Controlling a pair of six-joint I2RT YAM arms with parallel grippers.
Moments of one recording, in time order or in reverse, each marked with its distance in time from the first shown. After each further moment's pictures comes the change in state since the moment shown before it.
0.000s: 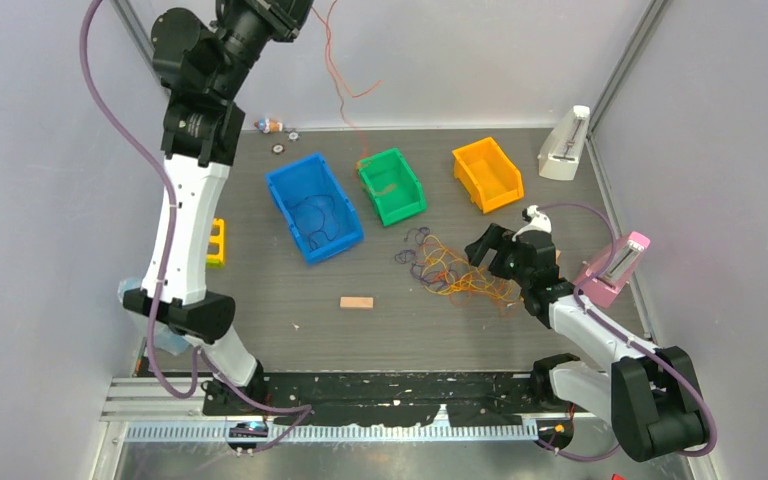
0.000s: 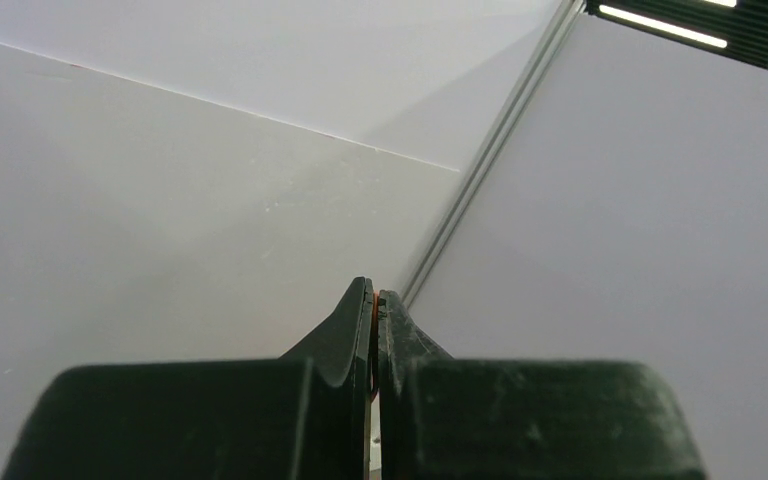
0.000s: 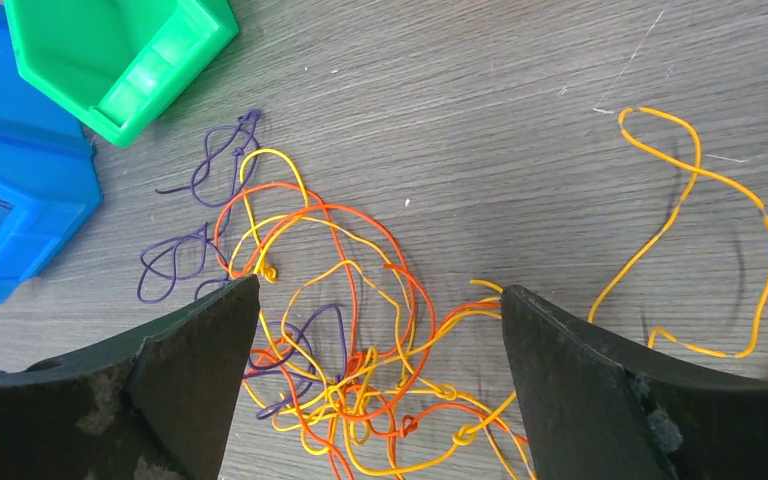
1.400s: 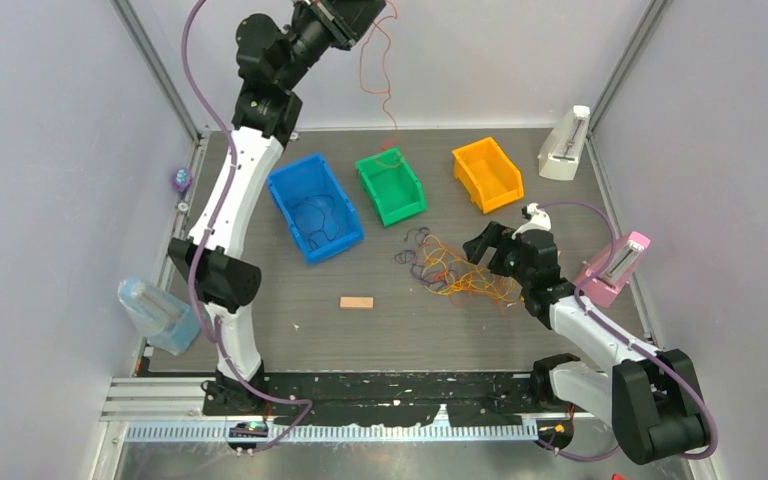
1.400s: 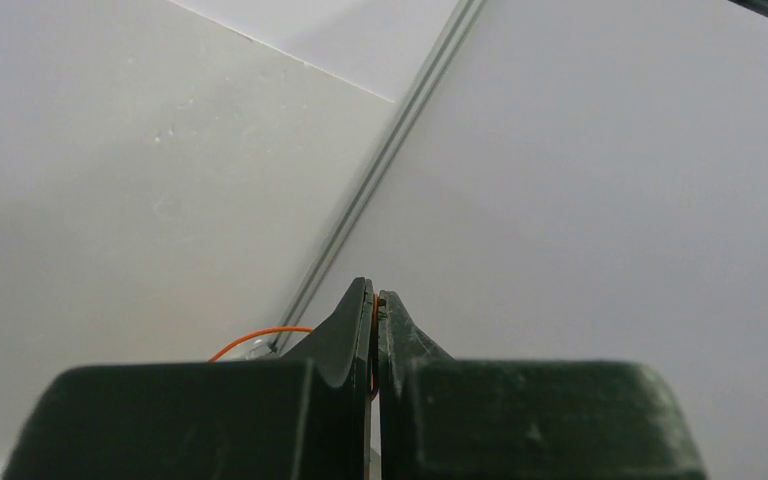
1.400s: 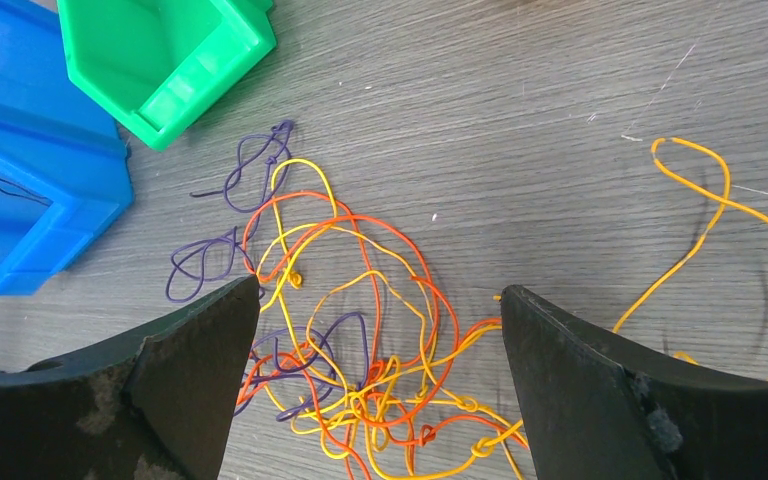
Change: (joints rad) left arm -0.057 0.280 0.017 0.275 0.145 -0.159; right arm 0.000 -0.013 0.000 0.039 -0.031 -0.013
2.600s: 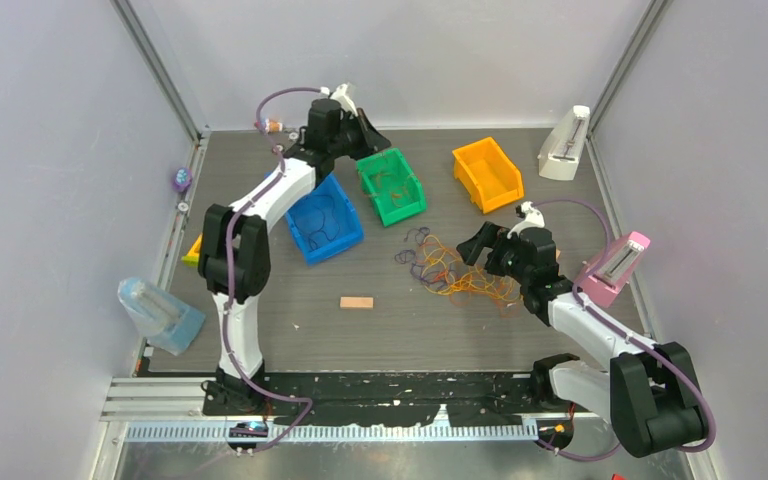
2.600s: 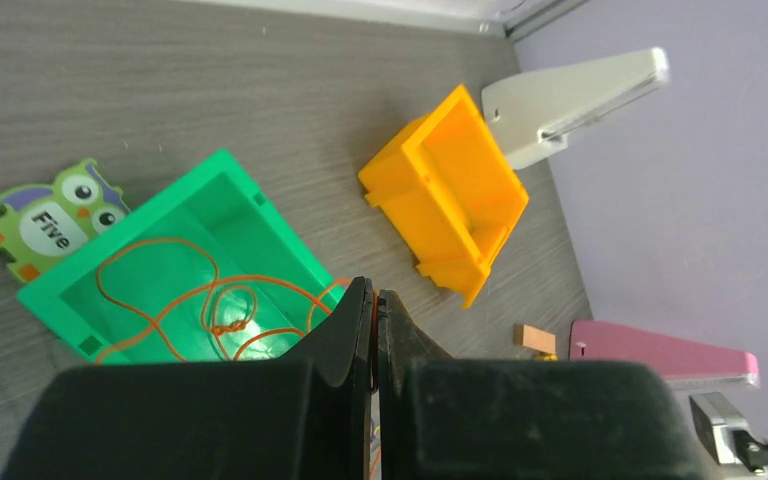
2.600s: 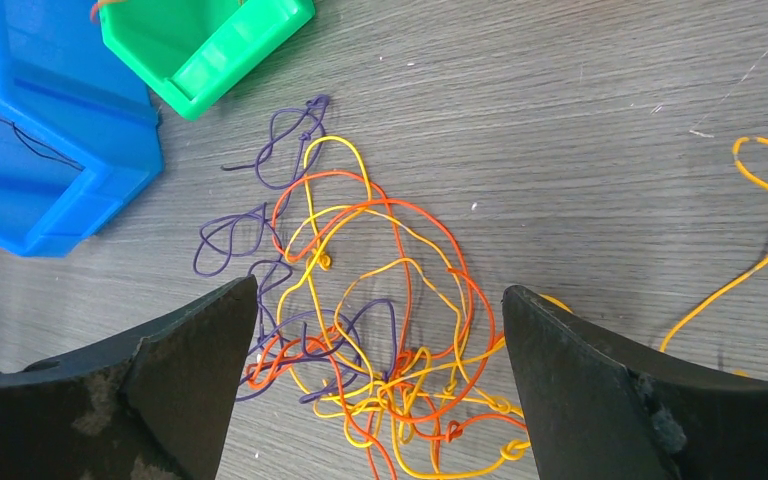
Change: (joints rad) left arm -0.015 0.070 -0.610 -0.105 -0.063 0.123; right arm 0.000 0.034 0.013 0.012 -0.090 -0.004
